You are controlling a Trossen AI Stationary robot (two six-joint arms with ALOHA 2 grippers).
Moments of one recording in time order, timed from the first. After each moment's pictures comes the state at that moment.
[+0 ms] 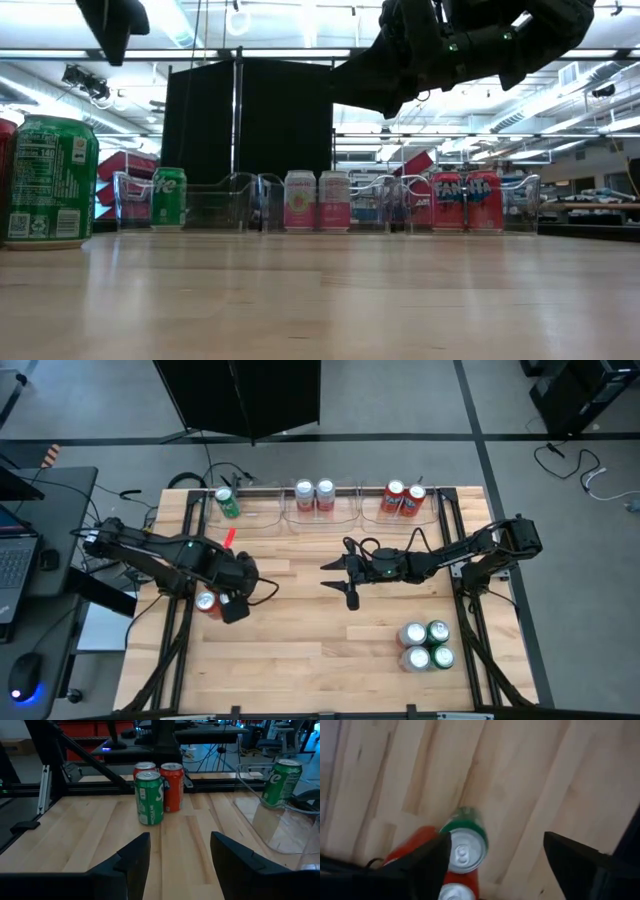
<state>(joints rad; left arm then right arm) -0.28 1.30 1.35 -1.41 -0.04 -0.64 0.05 1.57 0.69 0.68 0.05 0.05</state>
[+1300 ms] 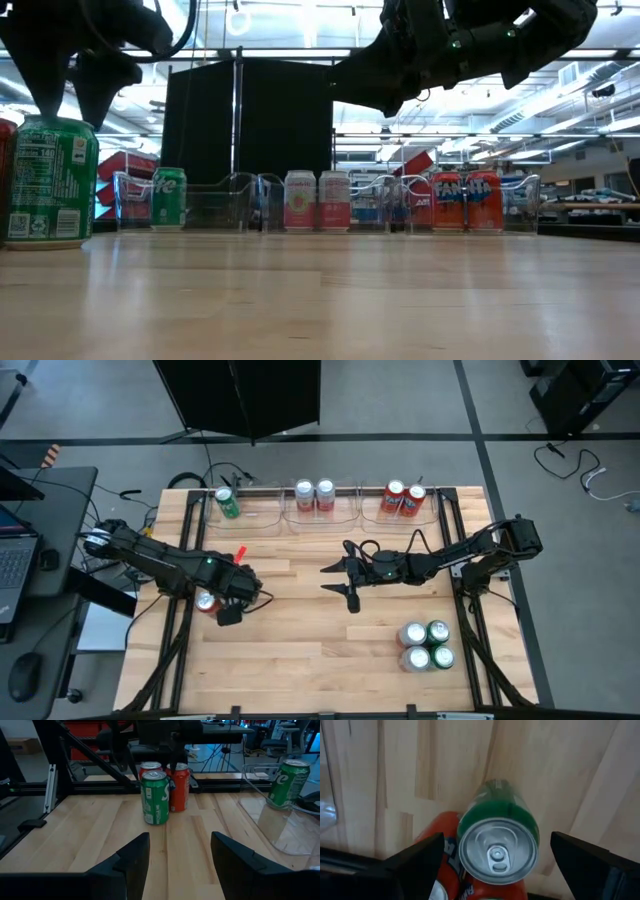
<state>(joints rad) -0.28 1.31 1.08 -1.33 -0.07 -0.49 0.06 1.57 0.69 0.68 0.05 0.05</state>
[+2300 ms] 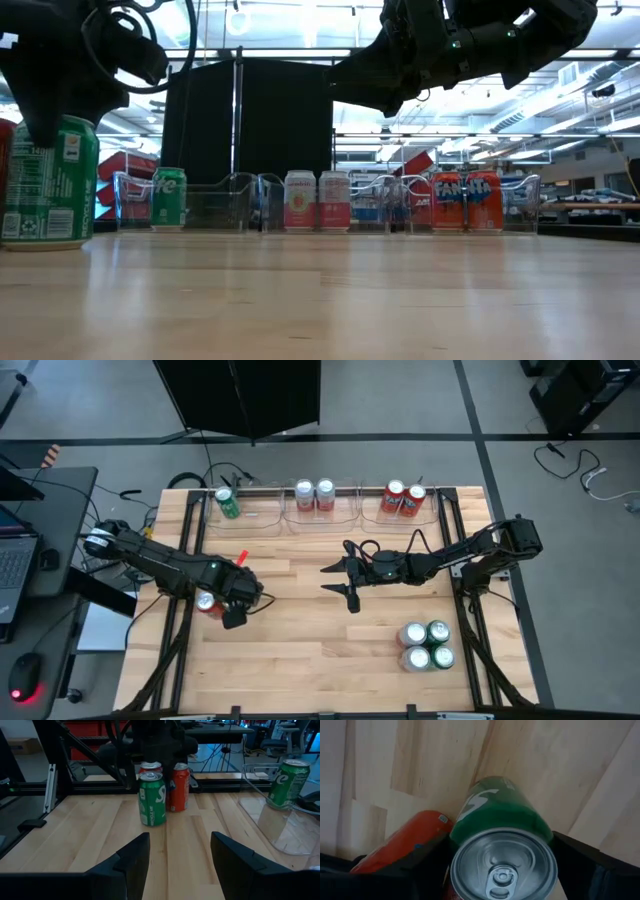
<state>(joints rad) -0.28 1.31 0.96 -1.20 -0.02 -0.61 0.06 1.57 0.69 0.68 0.05 0.05</state>
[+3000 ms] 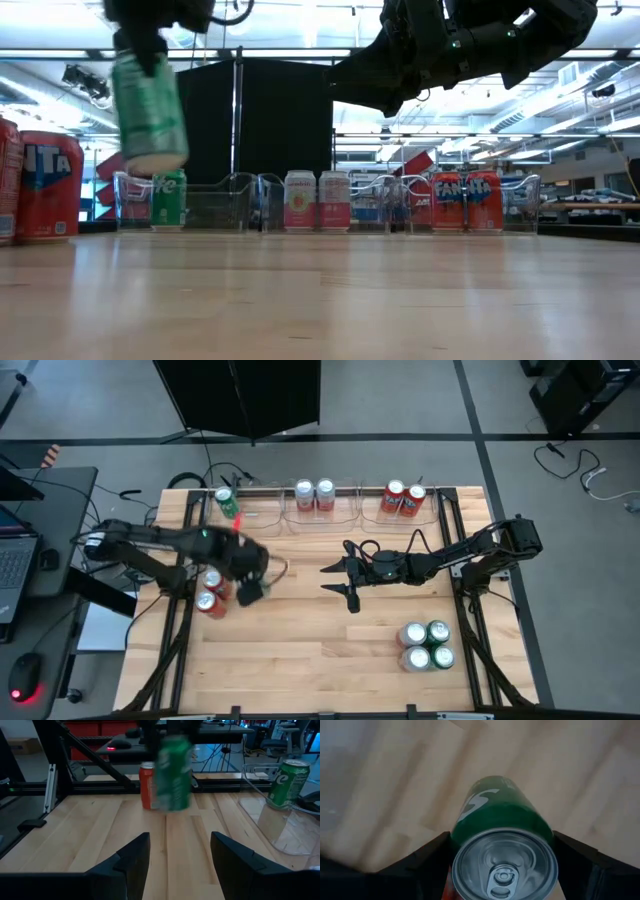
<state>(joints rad) -0.07 1.31 1.28 -1.31 -0.06 -0.60 0.06 1.57 0.69 0.68 0.05 0.05</state>
